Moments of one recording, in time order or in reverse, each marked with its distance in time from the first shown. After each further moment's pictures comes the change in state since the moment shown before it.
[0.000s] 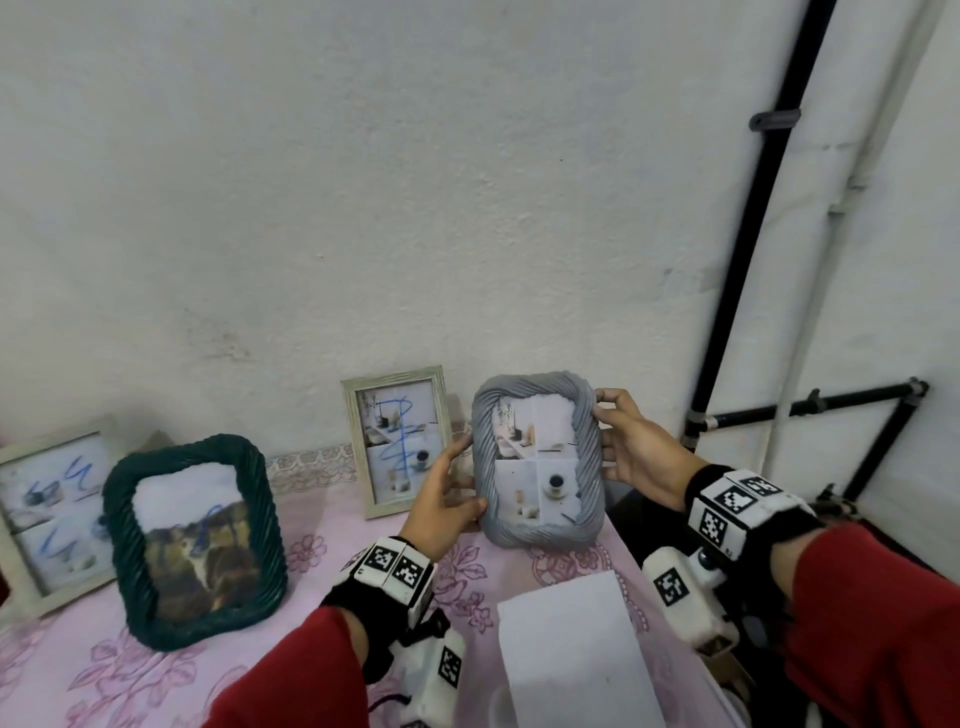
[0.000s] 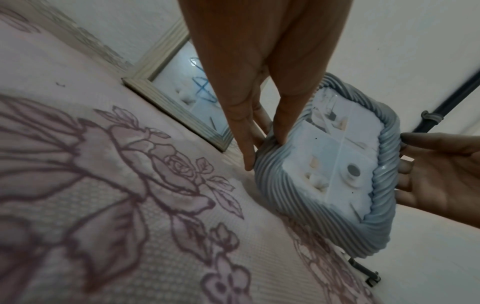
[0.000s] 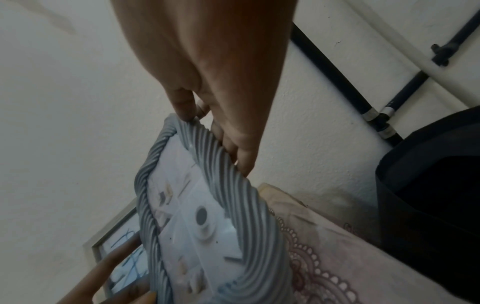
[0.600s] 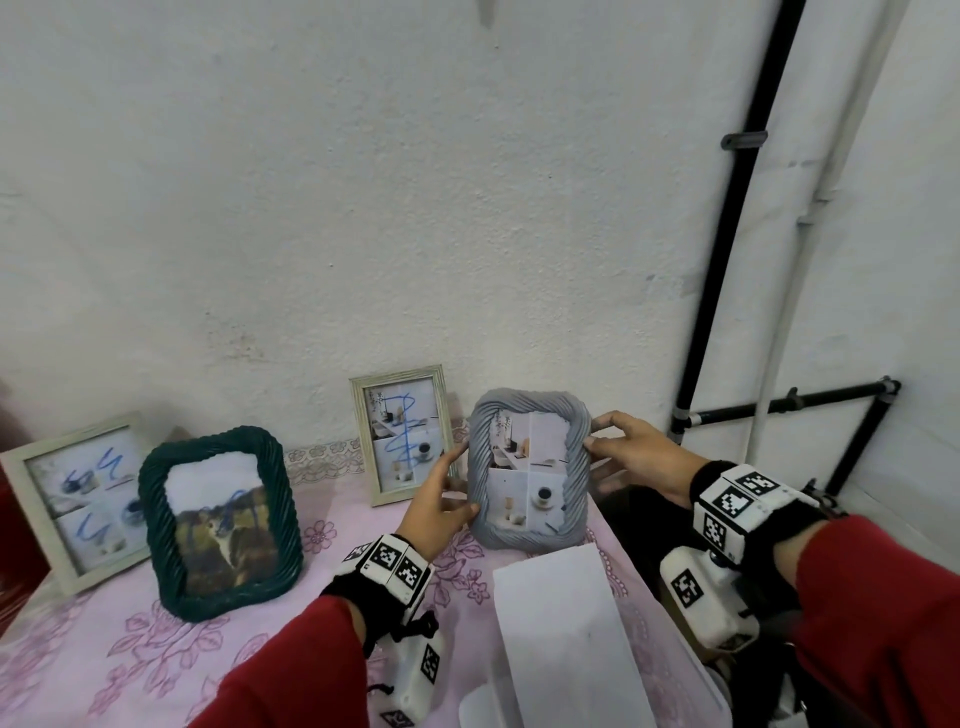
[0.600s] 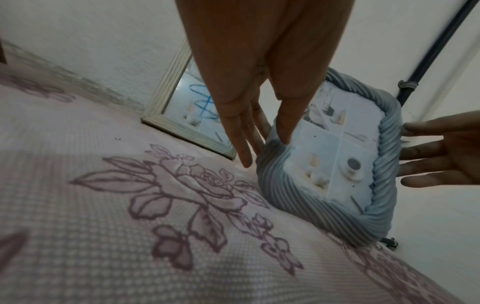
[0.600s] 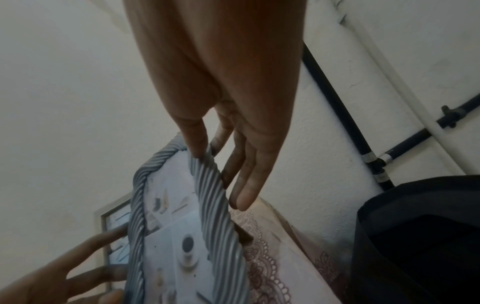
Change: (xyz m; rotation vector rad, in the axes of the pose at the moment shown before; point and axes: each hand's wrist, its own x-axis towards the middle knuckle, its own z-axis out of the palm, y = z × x) left_hand -0.029 0.009 -0.004 0.203 -0.031 0.000; right_hand -0.036 -0.005 -0.010 -0.303 0.005 0.055
